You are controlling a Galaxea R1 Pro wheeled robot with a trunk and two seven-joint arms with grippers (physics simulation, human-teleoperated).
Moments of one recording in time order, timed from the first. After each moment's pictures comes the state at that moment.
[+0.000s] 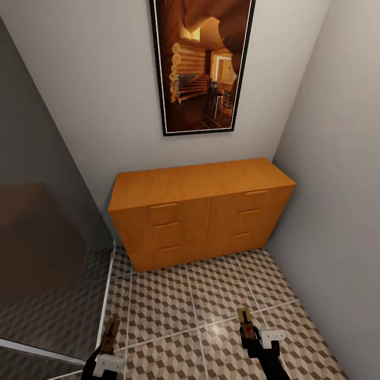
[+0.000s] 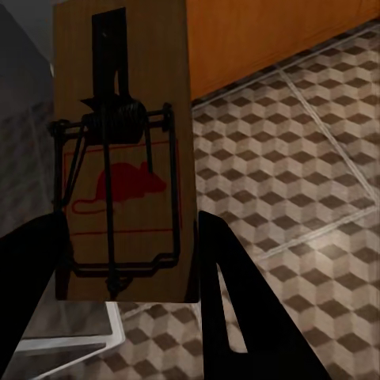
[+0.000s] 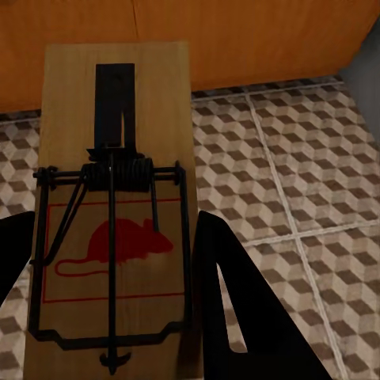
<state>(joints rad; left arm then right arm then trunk) -0.43 0.05 -0.60 0.08 0.31 -0.83 0.17 -0.48 -0.02 0.25 -0.07 -0.21 -0.69 -0.02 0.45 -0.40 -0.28</state>
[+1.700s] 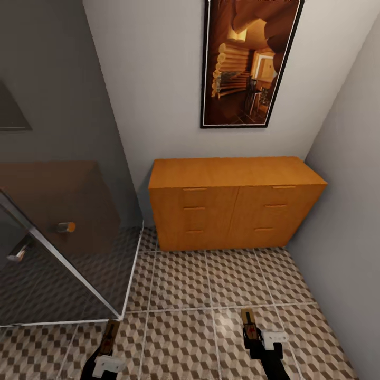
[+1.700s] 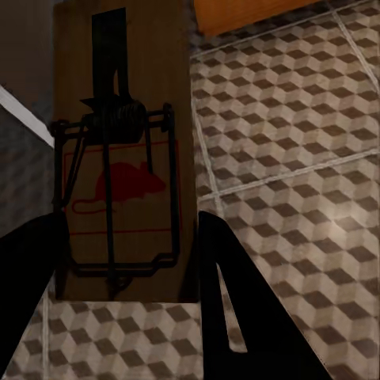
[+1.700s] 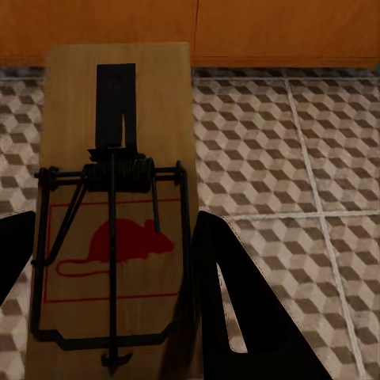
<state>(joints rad) -0.43 0.05 -0.60 0.08 0.31 -0.81 0.17 -0.48 -0.02 0.25 -0.06 -0.21 -0.69 -0.07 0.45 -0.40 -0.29</state>
